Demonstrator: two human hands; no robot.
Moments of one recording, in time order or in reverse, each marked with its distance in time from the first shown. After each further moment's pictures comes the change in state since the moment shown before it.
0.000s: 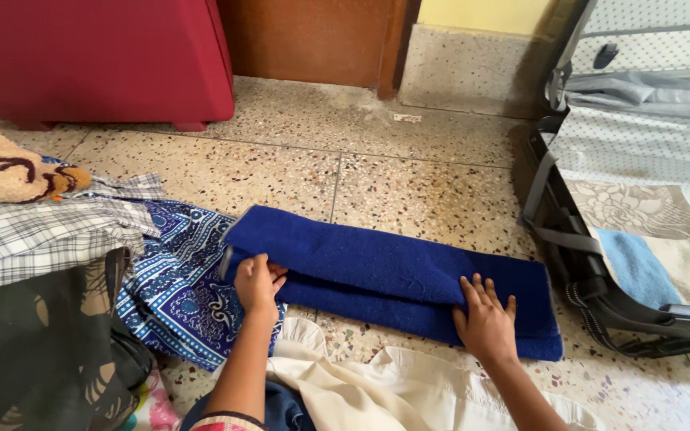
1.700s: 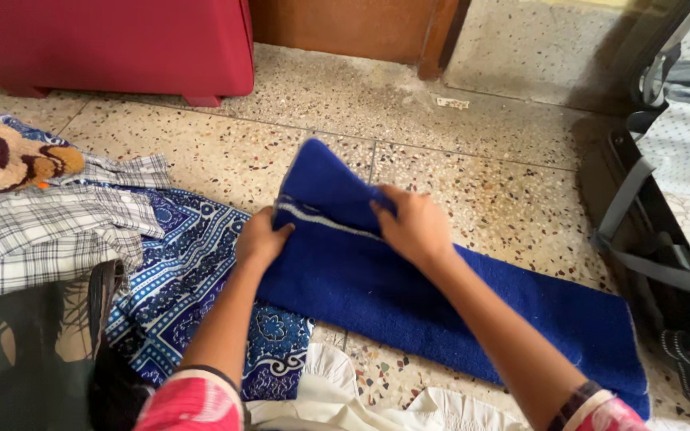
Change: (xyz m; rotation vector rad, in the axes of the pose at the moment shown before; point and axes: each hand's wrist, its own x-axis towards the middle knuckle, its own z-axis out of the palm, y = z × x) left_hand 0.104 0.075 0.023 1.258 -0.219 0.527; right_hand 0.183 -0.224 -0.079 0.456 -0.056 -0.172
